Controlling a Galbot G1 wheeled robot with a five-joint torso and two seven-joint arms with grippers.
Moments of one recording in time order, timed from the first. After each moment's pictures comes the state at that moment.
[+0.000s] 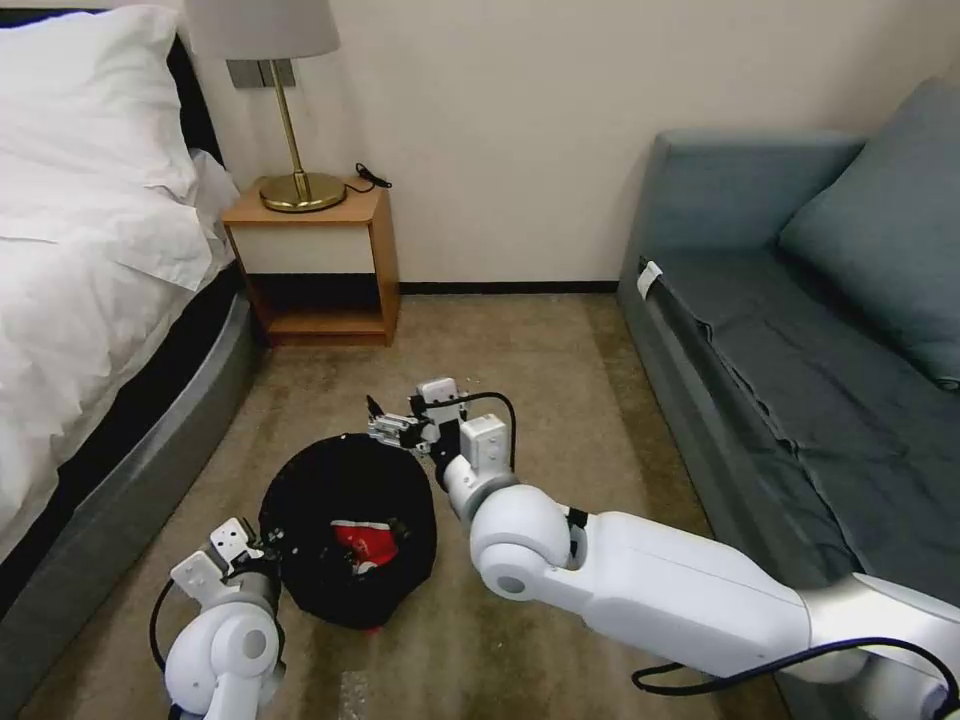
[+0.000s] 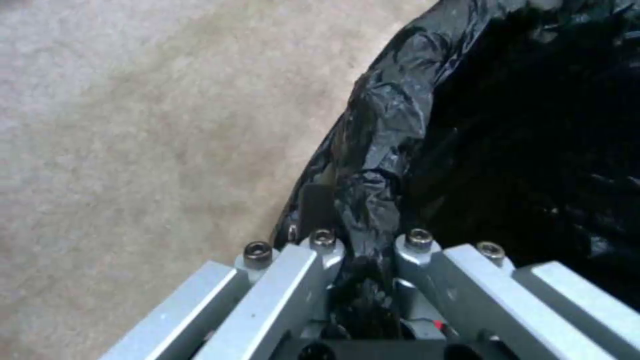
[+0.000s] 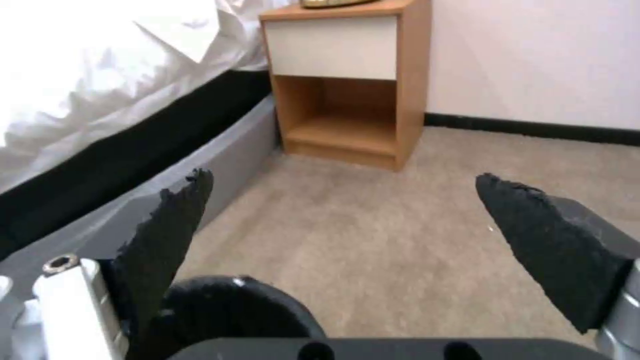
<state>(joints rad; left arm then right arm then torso) 1.43 -1.49 -0.69 -1.96 -0.77 0.51 -0.53 -0.41 1.09 -0.71 1.95 0.97 -0.17 0.80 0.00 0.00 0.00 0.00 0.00</state>
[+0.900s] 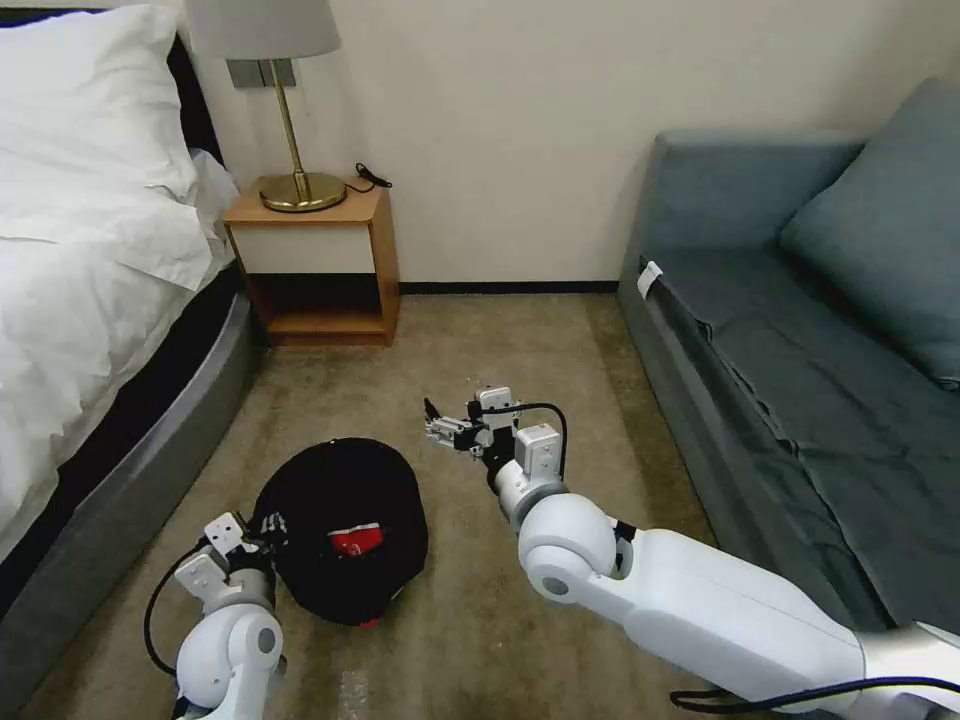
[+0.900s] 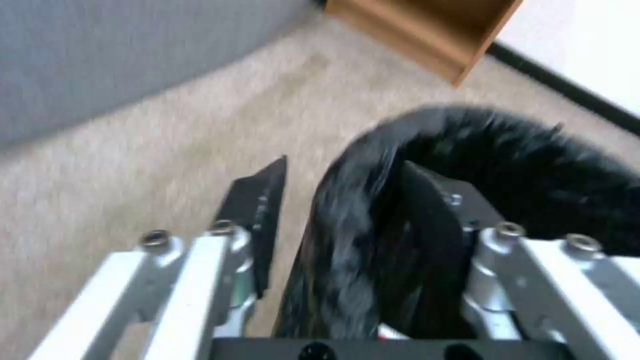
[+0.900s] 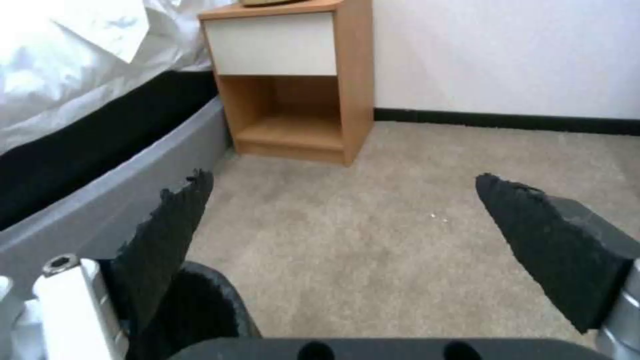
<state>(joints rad) 1.41 -1.48 -0.70 -1.89 -0.53 0.28 -0.33 -0.52 0.99 -0.58 1.96 0.93 -0.16 0.77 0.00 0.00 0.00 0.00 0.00</state>
